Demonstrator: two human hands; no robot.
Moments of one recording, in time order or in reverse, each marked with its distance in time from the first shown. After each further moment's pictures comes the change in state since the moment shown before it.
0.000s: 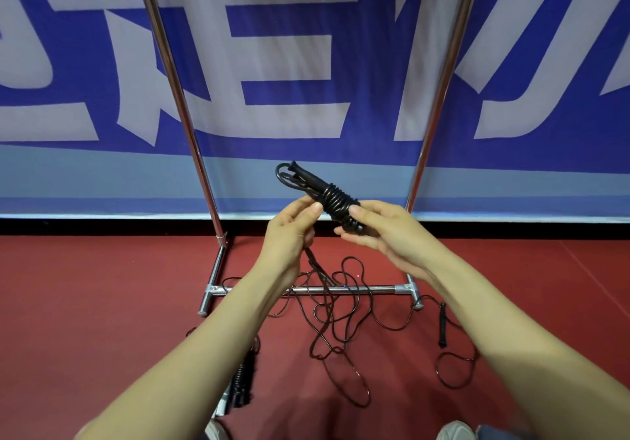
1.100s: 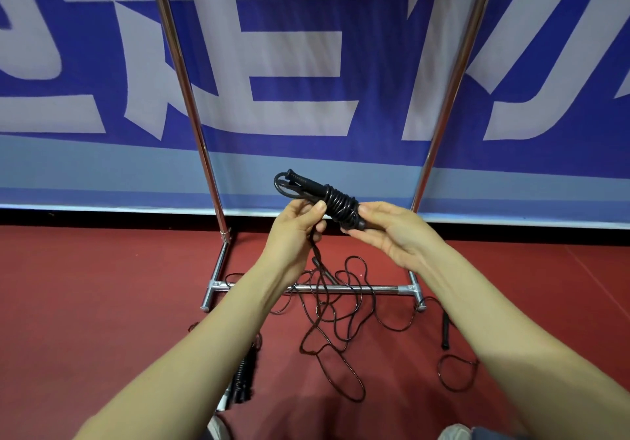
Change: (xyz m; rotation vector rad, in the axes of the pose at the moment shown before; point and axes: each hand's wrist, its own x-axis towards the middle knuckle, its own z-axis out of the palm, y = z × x) left_hand 0.006 0.000 -0.004 -0.124 -0.051 -0.050; right_hand 0.016 0.002 0.001 0.239 0.136 0.139
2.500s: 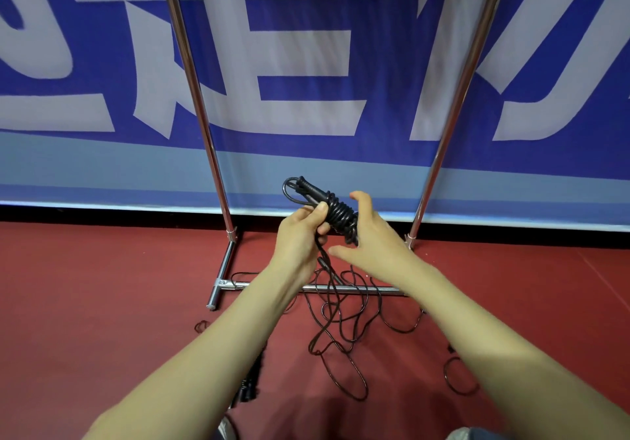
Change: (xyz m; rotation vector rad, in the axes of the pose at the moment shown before) left_hand 0.001 -0.009 0.000 -0.057 0.107 -0.030; right_hand -0.006 0.023 0.028 -1.356 0.001 -0.331
